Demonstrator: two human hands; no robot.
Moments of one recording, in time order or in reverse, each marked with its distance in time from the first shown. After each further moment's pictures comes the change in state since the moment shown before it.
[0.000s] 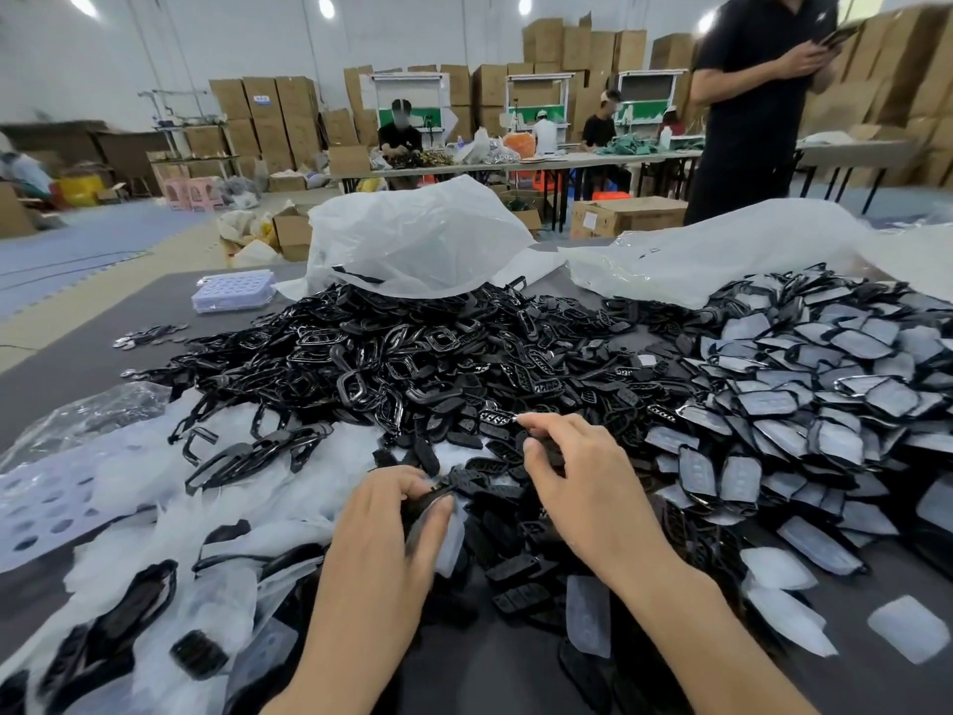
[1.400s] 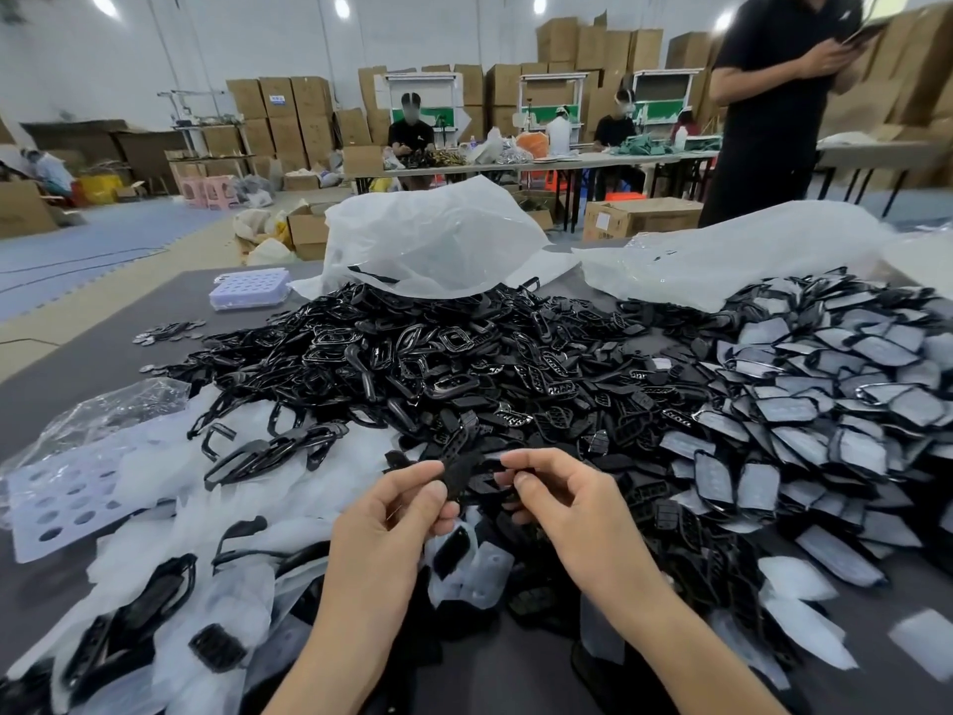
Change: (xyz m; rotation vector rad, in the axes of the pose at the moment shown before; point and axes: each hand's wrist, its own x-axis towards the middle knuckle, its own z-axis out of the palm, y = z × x) left_hand 0.011 0.015 -0.009 -0.827 0.009 -0.509; right_hand -0.020 -0.009 0.016 0.689 -0.135 0.195
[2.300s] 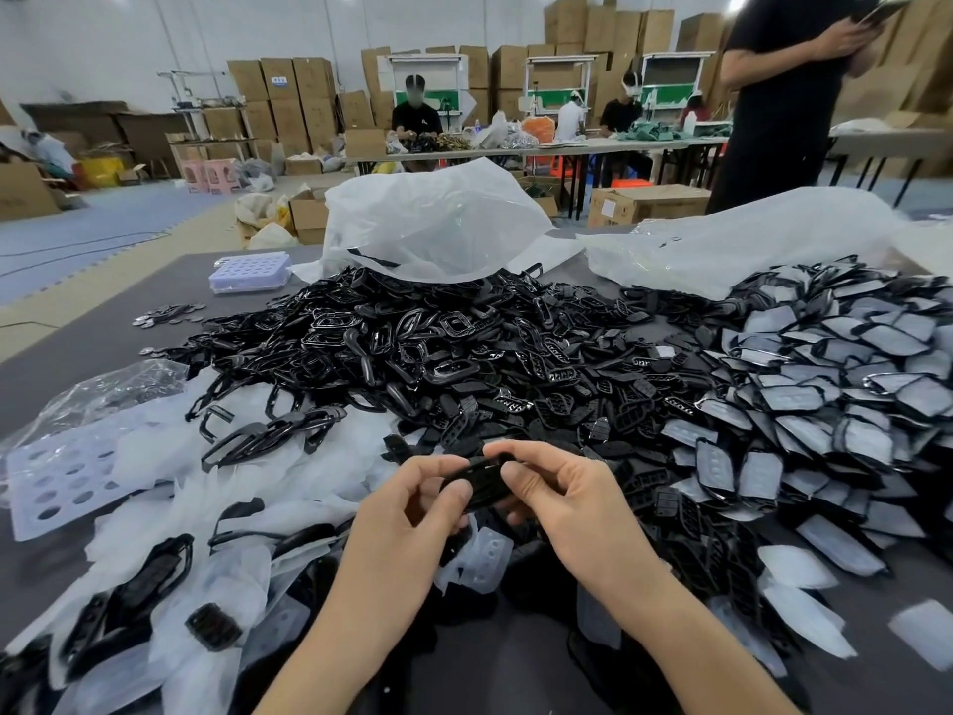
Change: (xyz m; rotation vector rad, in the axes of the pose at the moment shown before) left_hand -0.003 -0.003 0.001 0.296 -0.145 0.154; right_hand -0.005 -0.012 0.005 0.141 -0.114 -0.001
